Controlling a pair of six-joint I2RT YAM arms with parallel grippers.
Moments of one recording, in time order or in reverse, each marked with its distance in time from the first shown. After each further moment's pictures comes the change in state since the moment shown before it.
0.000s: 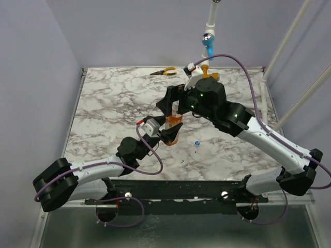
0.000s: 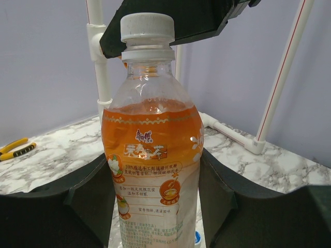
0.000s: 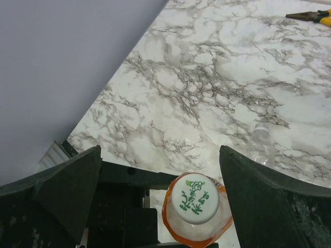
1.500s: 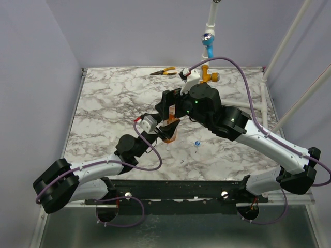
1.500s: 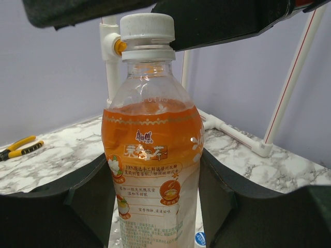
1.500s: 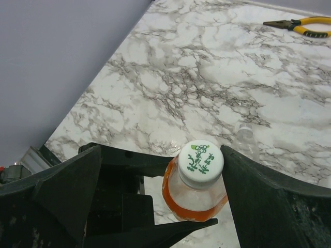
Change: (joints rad) left arm 0.067 0.002 0.000 -0.001 0.028 -0.029; right arm 0.097 0.012 0.011 -0.013 0.159 -0.037
